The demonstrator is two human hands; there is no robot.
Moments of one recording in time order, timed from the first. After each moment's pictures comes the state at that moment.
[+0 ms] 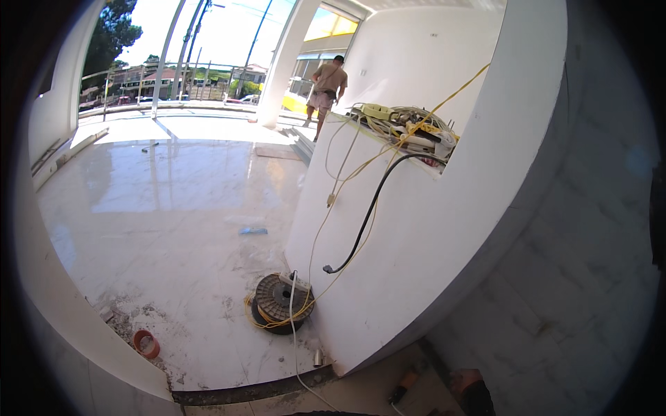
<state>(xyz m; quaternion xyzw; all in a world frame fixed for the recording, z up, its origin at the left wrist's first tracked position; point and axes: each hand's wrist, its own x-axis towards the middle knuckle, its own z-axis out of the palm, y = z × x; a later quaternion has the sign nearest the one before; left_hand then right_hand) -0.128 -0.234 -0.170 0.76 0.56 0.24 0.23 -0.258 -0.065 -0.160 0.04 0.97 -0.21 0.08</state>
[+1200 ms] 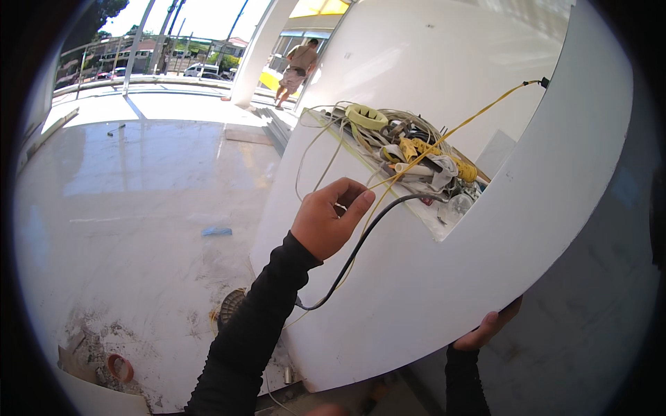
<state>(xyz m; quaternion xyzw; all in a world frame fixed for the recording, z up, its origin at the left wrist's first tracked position) -0.417 -0.671 0.125 0.19 0.65 0.64 -0.36 -0.379 -0.352 0.114 -0.27 0.64 -0.44 -0.56</state>
